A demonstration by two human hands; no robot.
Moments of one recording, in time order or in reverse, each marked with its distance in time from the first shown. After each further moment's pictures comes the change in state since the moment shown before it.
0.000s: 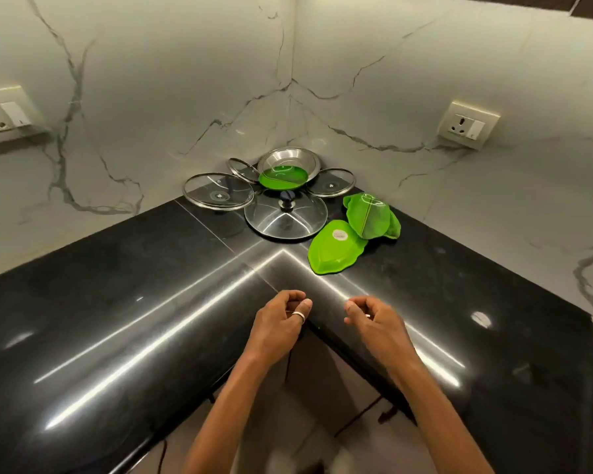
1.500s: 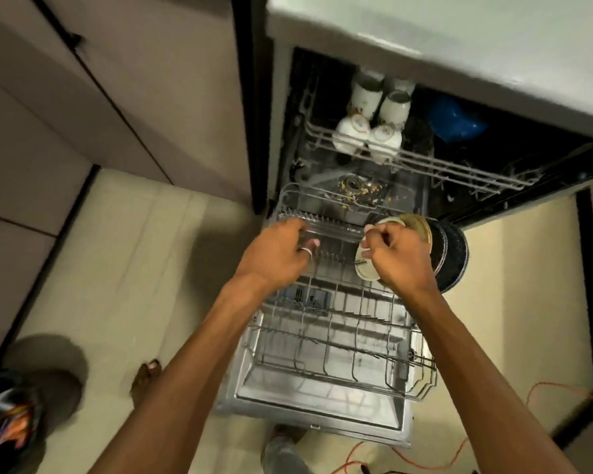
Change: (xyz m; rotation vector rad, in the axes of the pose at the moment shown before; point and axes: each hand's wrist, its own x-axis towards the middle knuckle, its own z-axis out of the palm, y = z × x) left_hand -0.439 -0.270 0.472 0.607 -0.777 0.245; right_hand -0.475 0.577 -0.193 -0.212 0.354 0.566
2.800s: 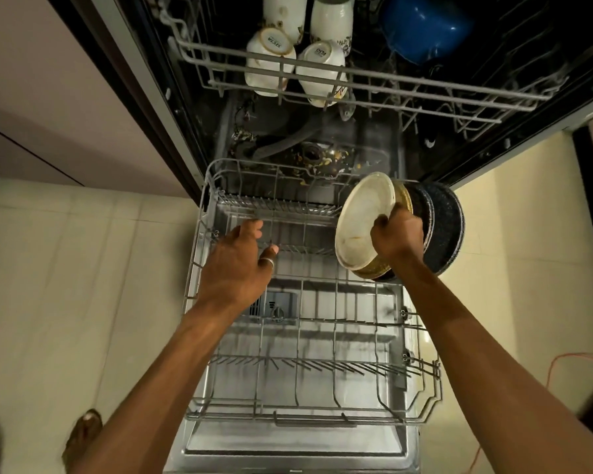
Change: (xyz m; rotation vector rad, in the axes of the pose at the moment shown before) left_hand 0.088 -0.043 0.169 0.080 0.071 -0.053; right_hand 0.141 0.193 0.035 -0.121 0.217 0.231
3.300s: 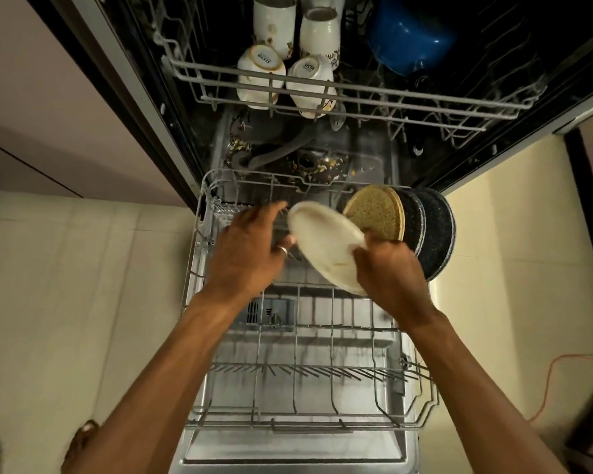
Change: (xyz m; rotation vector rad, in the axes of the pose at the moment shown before) left_hand 0.015 0.034 -0.014 0.037 0.055 0.226; right_hand -0.061 0.012 -0.025 -0.259 0.020 -0.712
